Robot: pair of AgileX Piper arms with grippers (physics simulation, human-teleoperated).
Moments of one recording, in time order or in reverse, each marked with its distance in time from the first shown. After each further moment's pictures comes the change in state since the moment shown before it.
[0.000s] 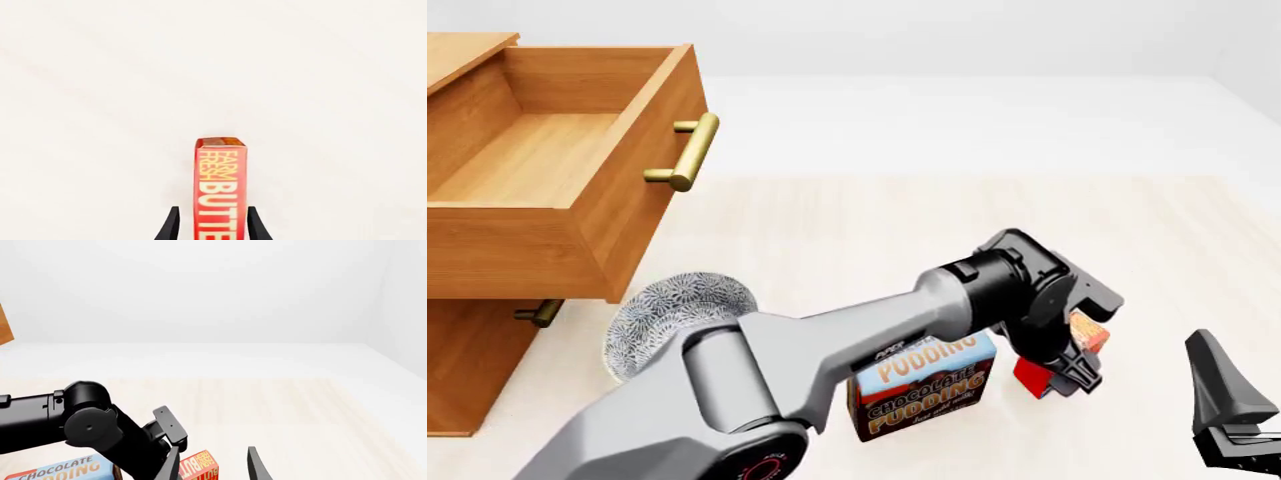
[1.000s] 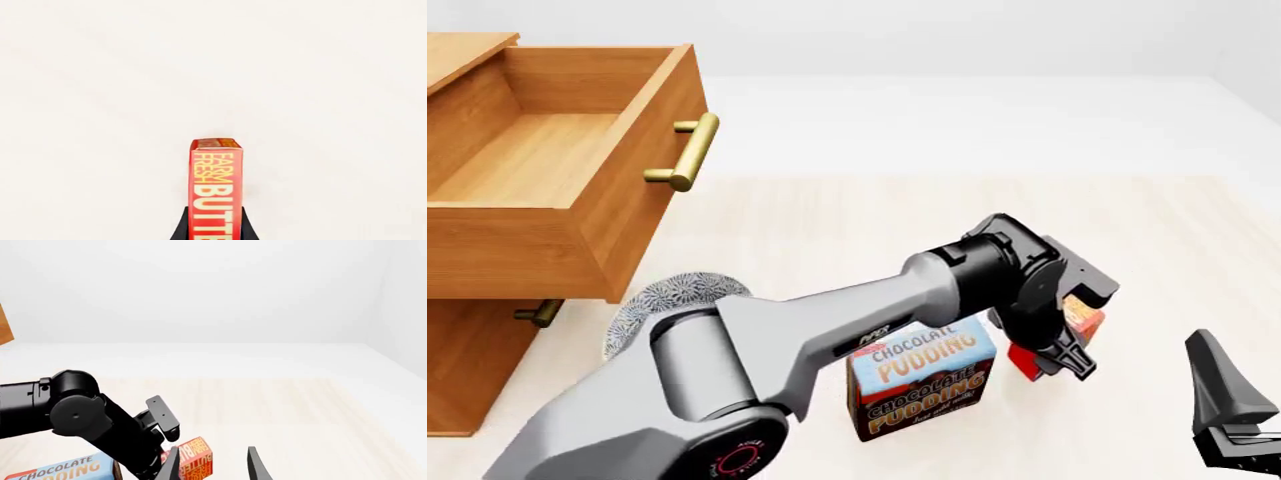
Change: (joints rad) left arm 0.015 -0.075 0.090 -0.047 0.026; right arm 0.000 0.000 0.000 0.000 0.000
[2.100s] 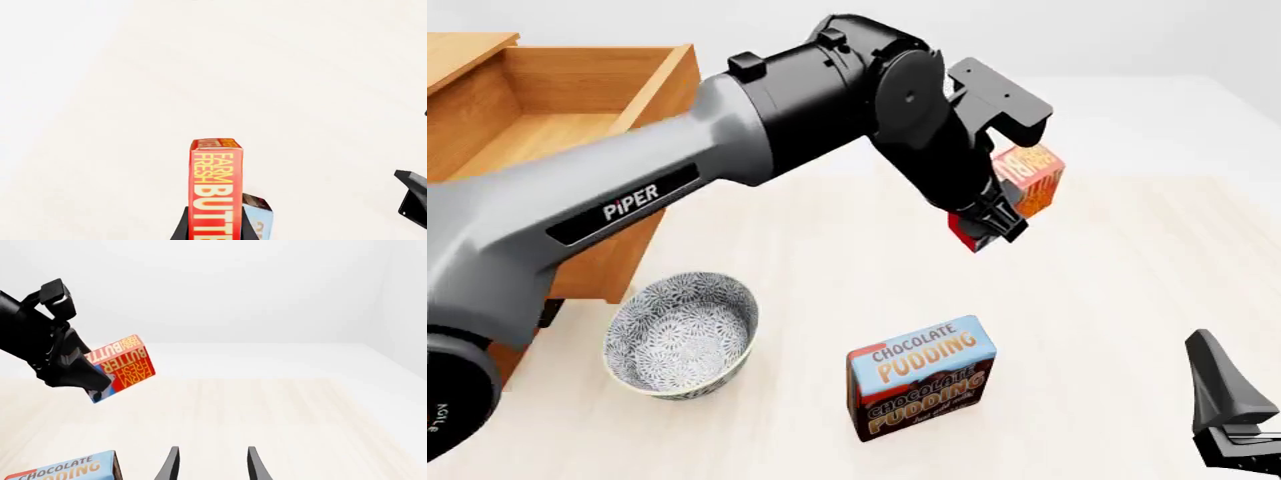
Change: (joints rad) left arm 0.137 -0.517 0.300 0.000 0.178; right arm 0.000 0.000 0.000 0.000 0.000
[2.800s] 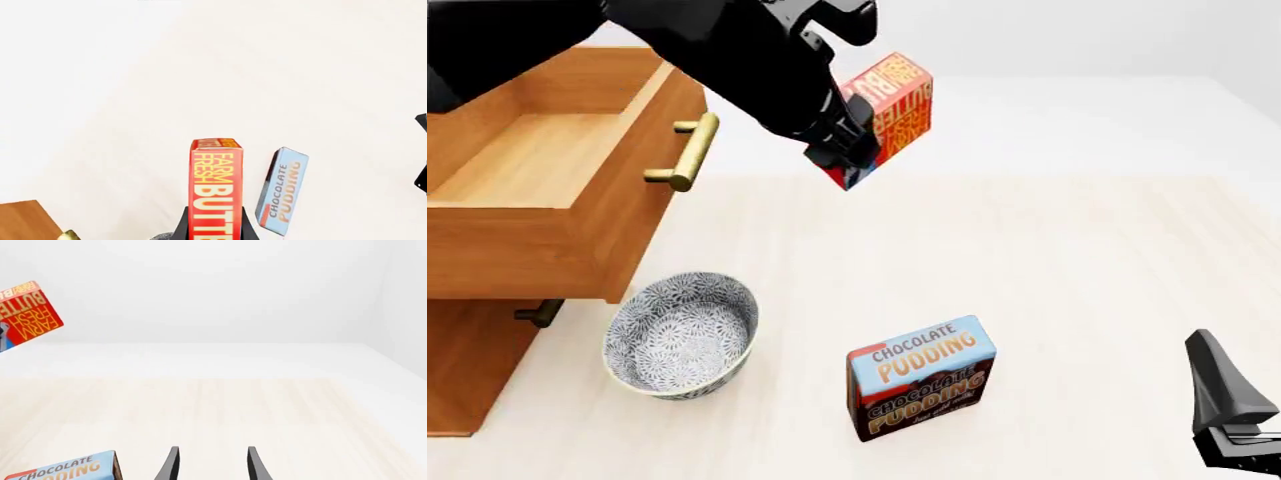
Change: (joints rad) left arm 0.171 -0.373 0.224 0.098 0.047; right arm 0.000 0.000 0.000 0.000 0.000
